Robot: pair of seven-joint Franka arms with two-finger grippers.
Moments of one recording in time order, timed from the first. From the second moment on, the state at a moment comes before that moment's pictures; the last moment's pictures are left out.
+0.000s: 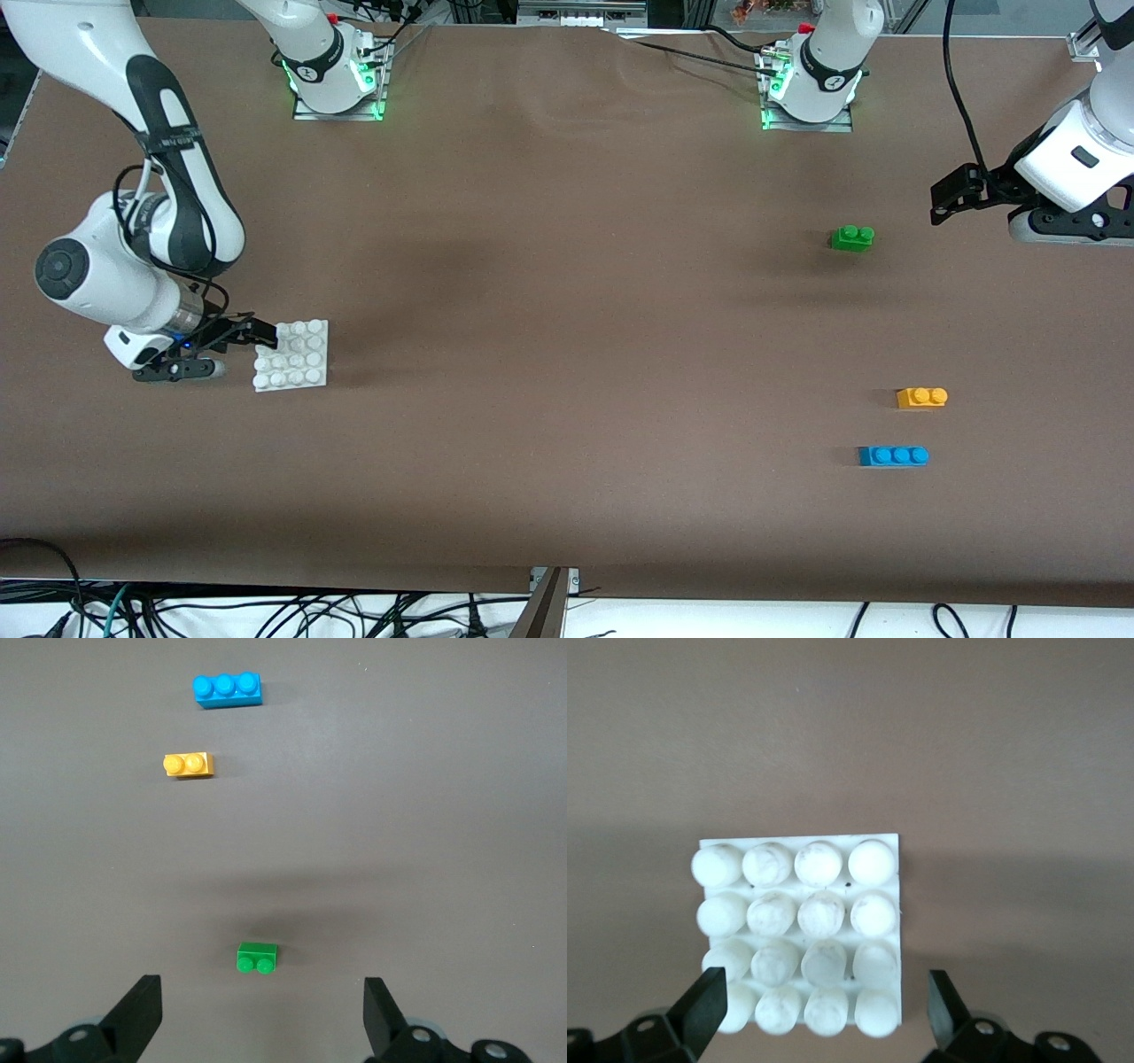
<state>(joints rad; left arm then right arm) 0.02 -0.04 -0.07 -1.70 0.02 1.60 -0.01 0.01 0.47 -0.07 -1.95 0.16 2.41 -0.25</state>
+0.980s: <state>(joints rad) 0.02 -0.04 -0.07 -1.70 0.02 1.60 -0.01 0.01 0.56 -0.10 -1.95 0.28 2.54 -0.40</state>
